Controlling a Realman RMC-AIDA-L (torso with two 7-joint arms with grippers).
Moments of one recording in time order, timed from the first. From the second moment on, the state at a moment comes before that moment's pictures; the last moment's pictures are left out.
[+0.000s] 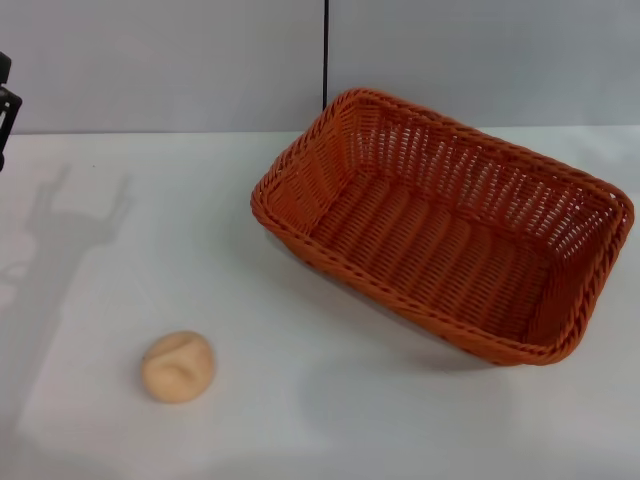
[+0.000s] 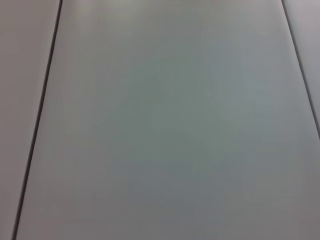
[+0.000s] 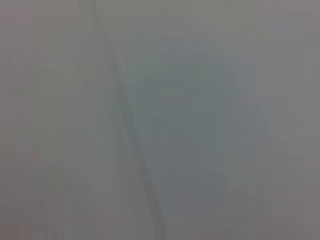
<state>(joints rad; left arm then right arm) -0.35 -2.07 -2.65 0.08 1.00 -1.80 2.91 0.38 1.98 -0.60 -0.86 -1.53 -1.56 1.57</state>
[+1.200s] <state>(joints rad) -0.37 -2.07 -2.65 0.11 1.01 -1.76 2.88 0.75 1.91 -0.81 -1.02 -2.39 -1.55 2.08</state>
